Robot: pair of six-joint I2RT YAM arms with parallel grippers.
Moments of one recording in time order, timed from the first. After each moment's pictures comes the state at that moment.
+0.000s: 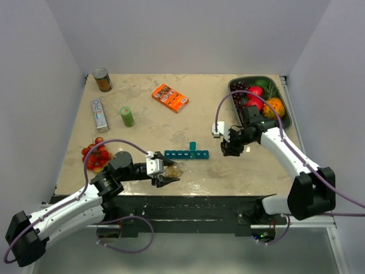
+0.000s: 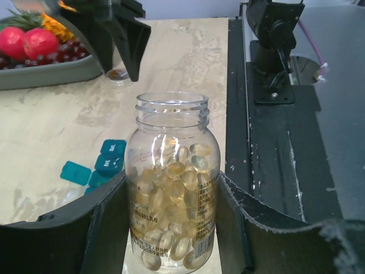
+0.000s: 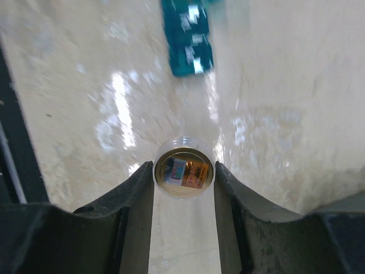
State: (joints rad) left arm -0.81 0.67 0.36 0.20 0.60 0.19; right arm 0.25 1.38 0.99 -0.85 -0.55 -1.06
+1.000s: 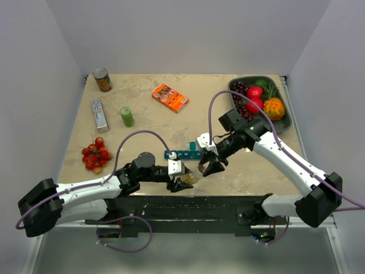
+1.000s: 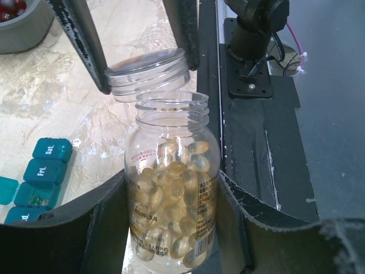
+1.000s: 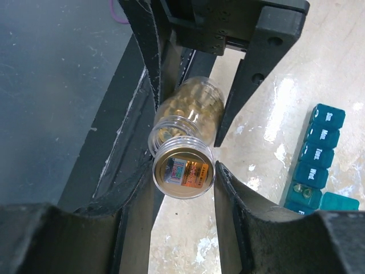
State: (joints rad) left arm -0.99 1.06 0.39 0.45 0.52 0.08; right arm 0.61 1.29 1.17 -1.10 -1.00 -1.06
